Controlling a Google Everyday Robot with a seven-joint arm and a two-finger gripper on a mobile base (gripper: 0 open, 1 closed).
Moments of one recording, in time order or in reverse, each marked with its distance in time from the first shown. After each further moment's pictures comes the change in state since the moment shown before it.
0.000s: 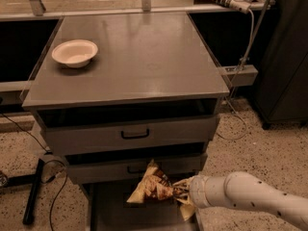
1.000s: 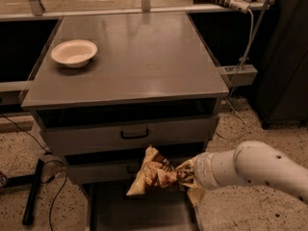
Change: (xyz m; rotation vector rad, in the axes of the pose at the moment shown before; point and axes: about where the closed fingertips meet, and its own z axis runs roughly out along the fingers) arm -0.061 -0.051 -0.083 -0.048 0.062 -0.149
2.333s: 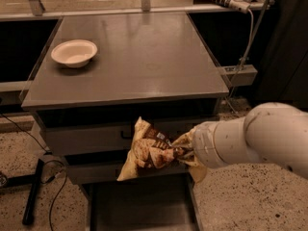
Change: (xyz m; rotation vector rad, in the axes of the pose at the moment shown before) arm -0.084 -0.071 -0.109 0.075 0.103 -0.219
